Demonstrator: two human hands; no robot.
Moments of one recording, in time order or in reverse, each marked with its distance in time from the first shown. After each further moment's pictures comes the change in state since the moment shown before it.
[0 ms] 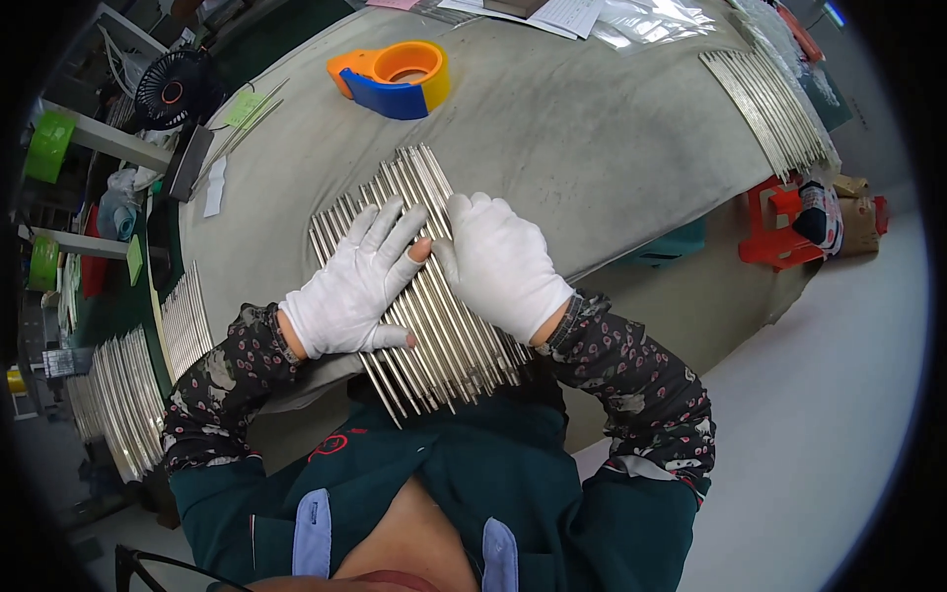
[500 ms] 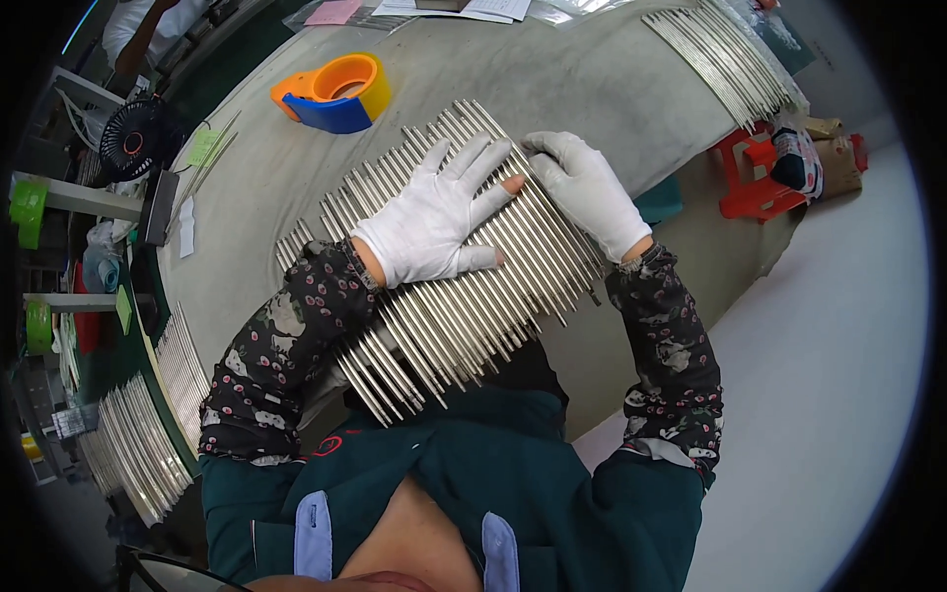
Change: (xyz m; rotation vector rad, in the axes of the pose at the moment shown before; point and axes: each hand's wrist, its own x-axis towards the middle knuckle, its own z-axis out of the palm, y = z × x) left_hand 0.126 0.007 0.017 0.119 0.092 0.150; right_hand -0.013 0.106 -0.045 0.446 0.129 0.319
